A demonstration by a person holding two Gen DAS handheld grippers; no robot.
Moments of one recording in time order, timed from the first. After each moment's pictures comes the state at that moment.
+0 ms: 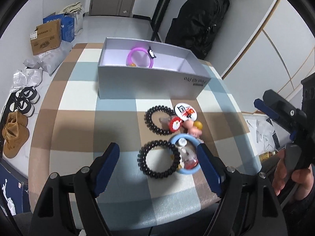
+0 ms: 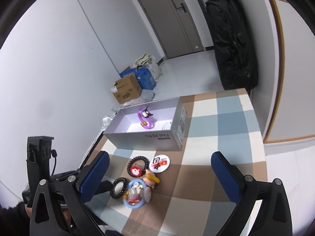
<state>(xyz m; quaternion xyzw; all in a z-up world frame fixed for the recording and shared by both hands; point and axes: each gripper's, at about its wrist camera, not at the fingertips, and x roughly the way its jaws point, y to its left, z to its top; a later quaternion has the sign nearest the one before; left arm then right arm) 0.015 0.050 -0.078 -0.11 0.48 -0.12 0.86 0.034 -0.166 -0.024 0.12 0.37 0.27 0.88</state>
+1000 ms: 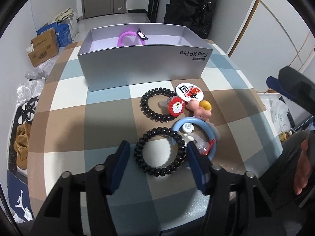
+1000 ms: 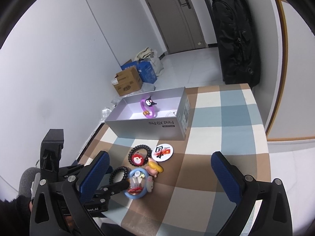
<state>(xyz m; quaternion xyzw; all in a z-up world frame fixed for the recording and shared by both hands) 0.010 0.033 -0.093 -0.03 0.50 -0.12 0.85 0.022 -0.154 -0.029 0.09 0.38 0.27 0.88</state>
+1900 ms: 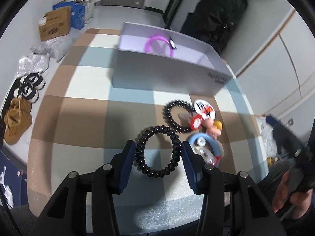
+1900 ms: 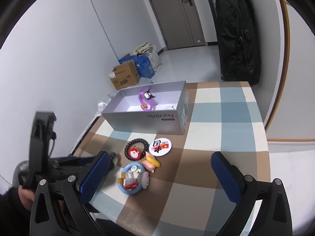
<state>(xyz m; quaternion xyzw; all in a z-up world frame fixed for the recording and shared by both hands) 0.024 0.069 -0.087 -0.15 0.50 -0.09 0.85 0.019 -0.144 -0.036 0.06 0.39 0.26 0.88</state>
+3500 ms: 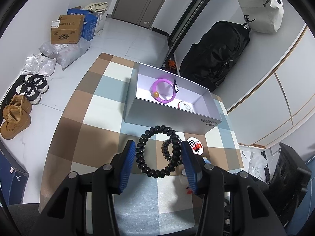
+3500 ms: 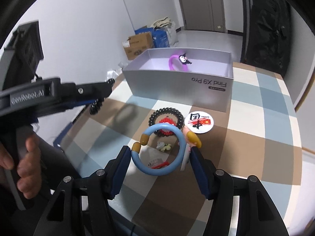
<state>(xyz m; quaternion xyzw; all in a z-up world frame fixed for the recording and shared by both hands) 0.025 0.095 -0.058 -0.21 0.44 -0.08 0.87 0.008 -0.081 -0.068 -0.02 0.44 0.31 0.84</state>
